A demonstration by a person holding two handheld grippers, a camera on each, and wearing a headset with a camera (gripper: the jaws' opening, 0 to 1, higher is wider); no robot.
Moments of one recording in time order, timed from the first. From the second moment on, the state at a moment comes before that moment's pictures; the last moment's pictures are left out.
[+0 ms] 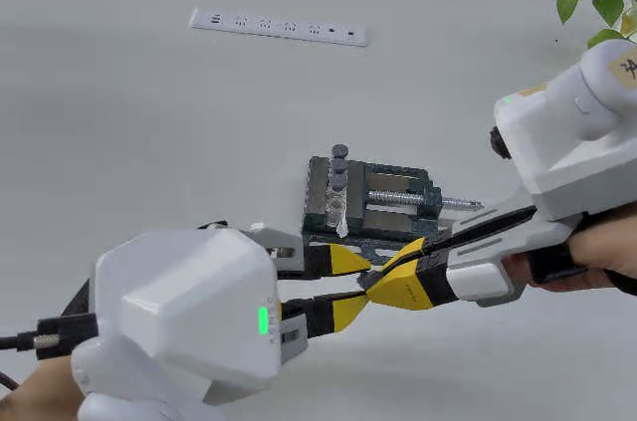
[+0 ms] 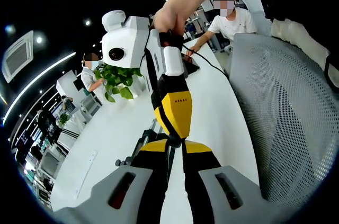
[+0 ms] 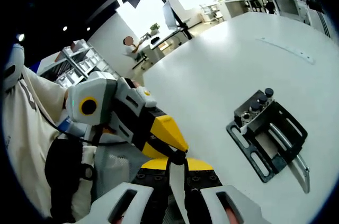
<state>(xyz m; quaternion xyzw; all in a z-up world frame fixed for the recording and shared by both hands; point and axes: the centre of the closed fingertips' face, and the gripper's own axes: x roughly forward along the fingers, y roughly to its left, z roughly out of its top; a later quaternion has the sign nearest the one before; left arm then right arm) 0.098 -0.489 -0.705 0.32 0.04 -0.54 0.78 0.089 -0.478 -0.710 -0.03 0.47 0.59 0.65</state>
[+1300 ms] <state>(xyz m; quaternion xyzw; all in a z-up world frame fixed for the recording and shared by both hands) 0.096 -0.496 -0.713 0.07 0.18 -0.56 0.81 0.085 -0.488 -0.708 -0.39 0.25 0.70 0.55</state>
